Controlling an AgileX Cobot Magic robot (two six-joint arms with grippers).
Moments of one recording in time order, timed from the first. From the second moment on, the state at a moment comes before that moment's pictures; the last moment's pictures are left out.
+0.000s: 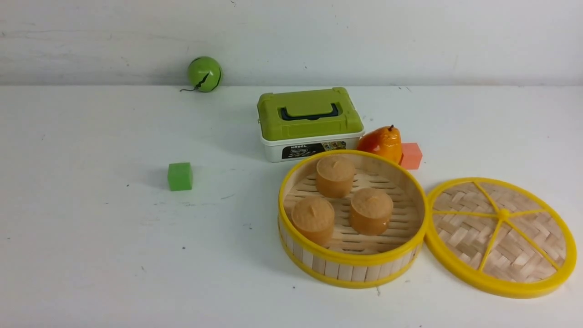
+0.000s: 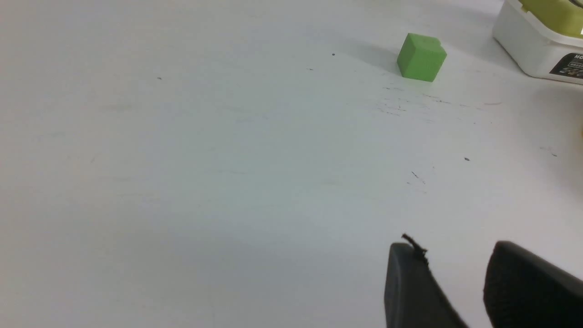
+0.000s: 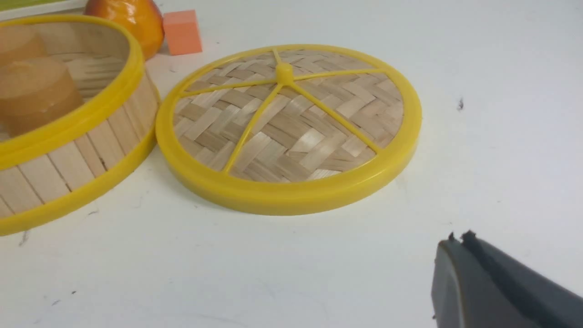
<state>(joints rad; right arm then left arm) -0.04 -0.01 0.02 -0.06 0.39 0.20 0.02 -0.01 0.03 -0.03 0.35 -0.20</state>
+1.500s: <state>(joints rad) -0.01 -0.01 0.02 -0.06 0.39 0.20 0.02 -0.01 0.03 -0.03 0.35 -0.20</state>
